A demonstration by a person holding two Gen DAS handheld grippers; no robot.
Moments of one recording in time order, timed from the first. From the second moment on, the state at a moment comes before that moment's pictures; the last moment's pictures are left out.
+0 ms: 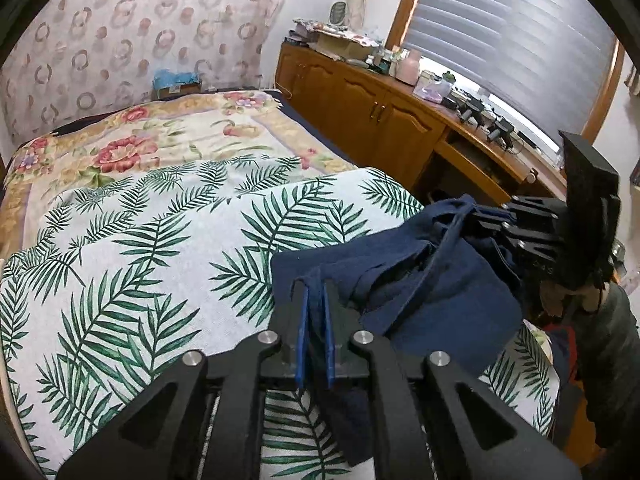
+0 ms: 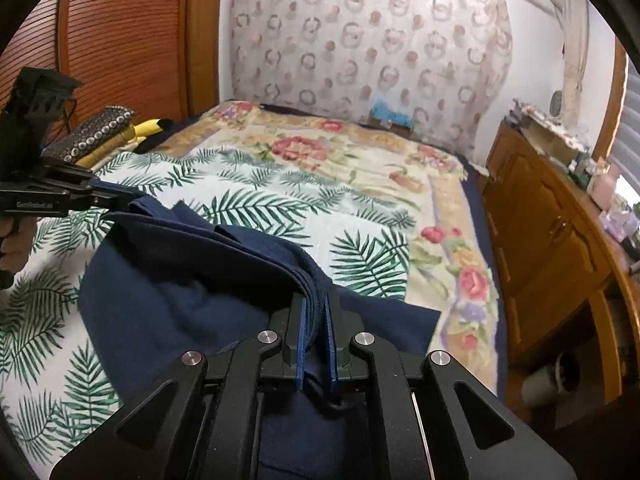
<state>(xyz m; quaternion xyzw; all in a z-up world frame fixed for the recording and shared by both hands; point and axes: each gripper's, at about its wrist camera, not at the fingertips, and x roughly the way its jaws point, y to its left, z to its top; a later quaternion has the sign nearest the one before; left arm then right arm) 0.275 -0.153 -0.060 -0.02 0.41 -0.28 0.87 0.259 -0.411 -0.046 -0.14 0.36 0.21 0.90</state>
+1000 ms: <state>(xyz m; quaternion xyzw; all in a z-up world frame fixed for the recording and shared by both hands) 0.309 -0.167 -0.086 0.02 0.42 -0.26 0.87 0.215 -0.415 -0.030 -0.09 0.37 0.19 0.90</state>
